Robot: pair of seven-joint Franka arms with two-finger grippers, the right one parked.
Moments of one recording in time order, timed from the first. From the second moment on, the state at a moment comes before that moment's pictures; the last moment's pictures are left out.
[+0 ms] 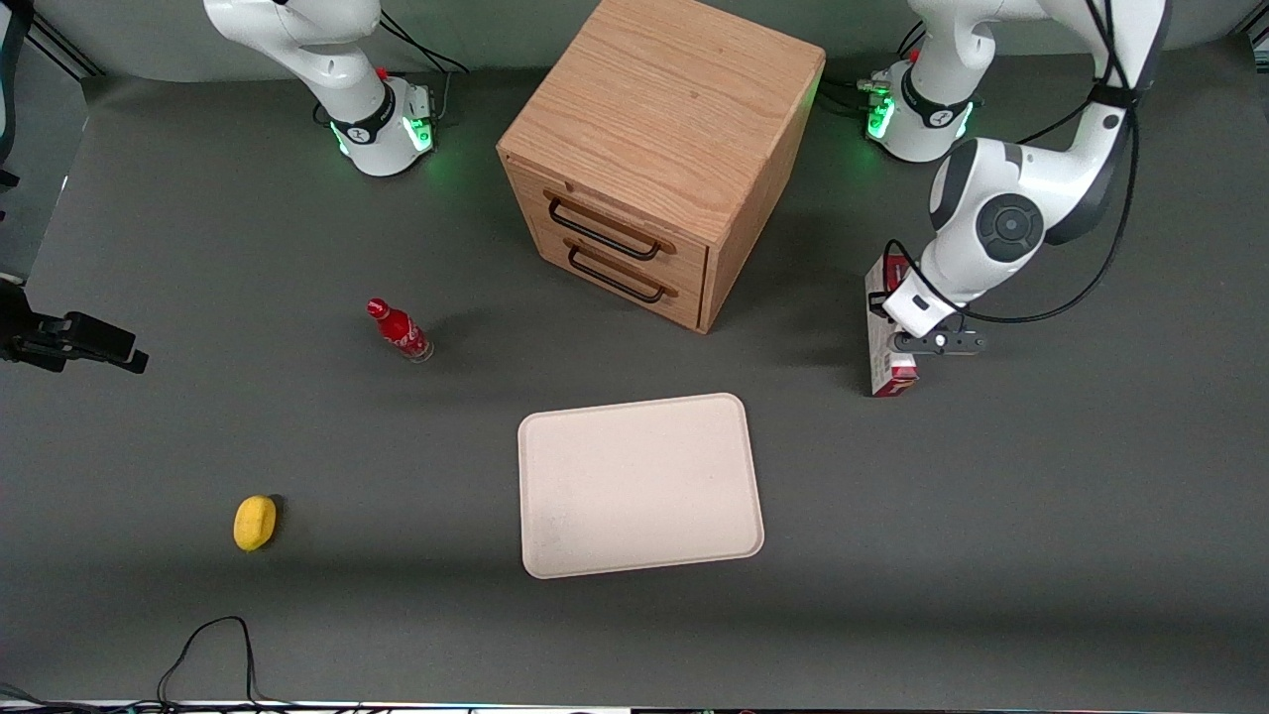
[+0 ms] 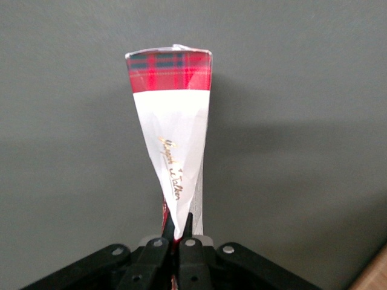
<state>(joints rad) -0.08 0.05 -0.19 -2.34 -0.04 2.24 -0.23</state>
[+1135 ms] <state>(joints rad) -0.08 0.04 -0.11 -1.47 -0.01 1.39 -0.33</state>
